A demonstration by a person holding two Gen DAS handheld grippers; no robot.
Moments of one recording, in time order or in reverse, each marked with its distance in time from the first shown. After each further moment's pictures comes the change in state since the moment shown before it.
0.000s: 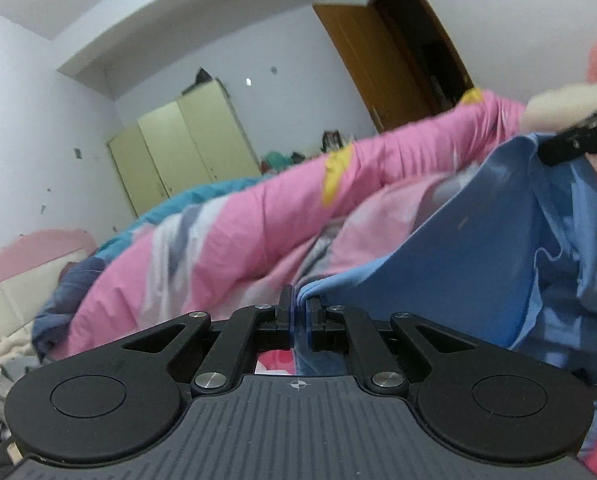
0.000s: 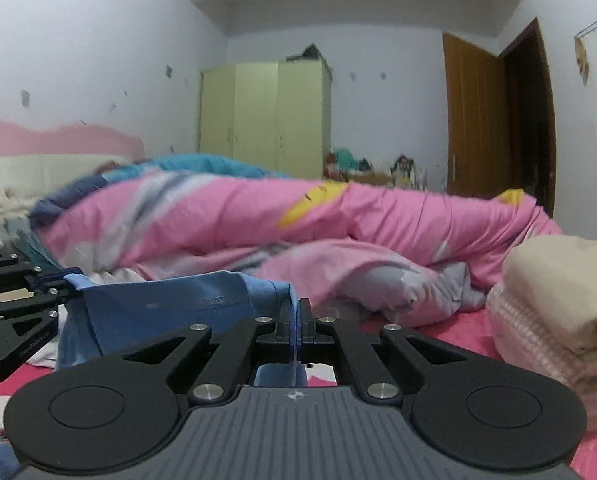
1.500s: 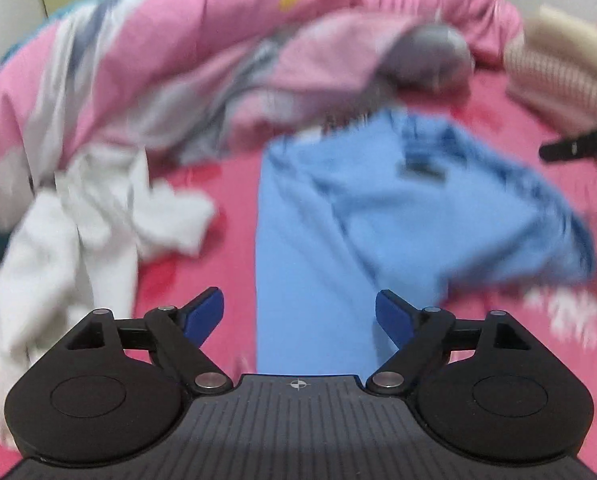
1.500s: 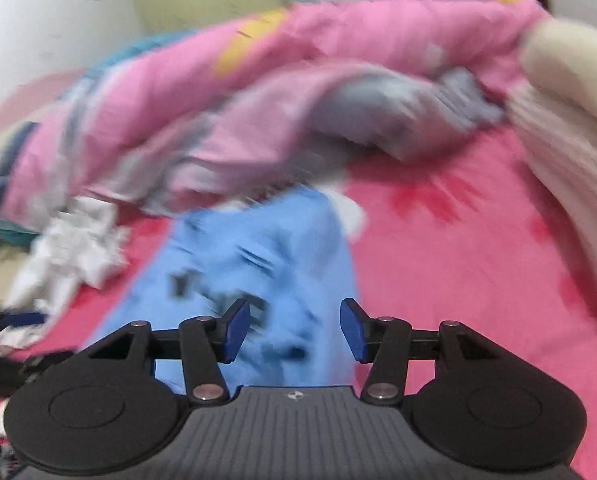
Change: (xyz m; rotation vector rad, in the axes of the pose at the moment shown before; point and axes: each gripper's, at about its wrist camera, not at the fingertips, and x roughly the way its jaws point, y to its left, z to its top) left arm 0.058 0.014 -0.071 -0.186 0.553 -0.301; right arm 0.099 -0.068 -0.065 0.314 0.469 0.040
